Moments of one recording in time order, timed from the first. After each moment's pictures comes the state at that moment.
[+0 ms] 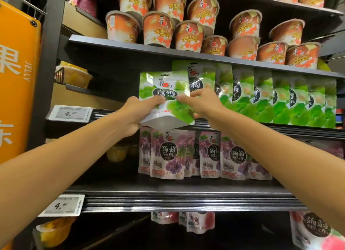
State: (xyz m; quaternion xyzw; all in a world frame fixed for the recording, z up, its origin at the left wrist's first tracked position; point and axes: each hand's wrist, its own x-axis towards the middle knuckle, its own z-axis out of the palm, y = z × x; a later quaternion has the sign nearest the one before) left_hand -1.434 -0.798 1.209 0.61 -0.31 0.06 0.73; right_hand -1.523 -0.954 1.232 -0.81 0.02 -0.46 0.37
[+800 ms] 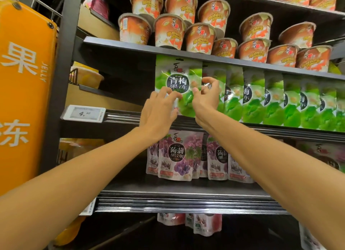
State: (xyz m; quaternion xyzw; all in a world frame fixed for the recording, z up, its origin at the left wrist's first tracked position) left_hand -1.423 -0.817 1.192 0.69 -0.38 0.55 0.27; right_hand -1.467 -0.933 1.241 -0.60 0.02 -0.61 0.52
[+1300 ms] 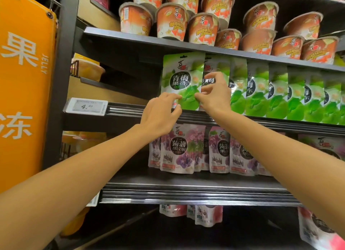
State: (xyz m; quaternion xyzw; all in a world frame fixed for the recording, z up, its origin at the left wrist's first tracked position) left_hand -1.415 -0.816 1.182 0.72 -0.42 0.46 0.32; right_hand -1.496 -0.952 1.228 -0.74 0.01 -0.60 0.31
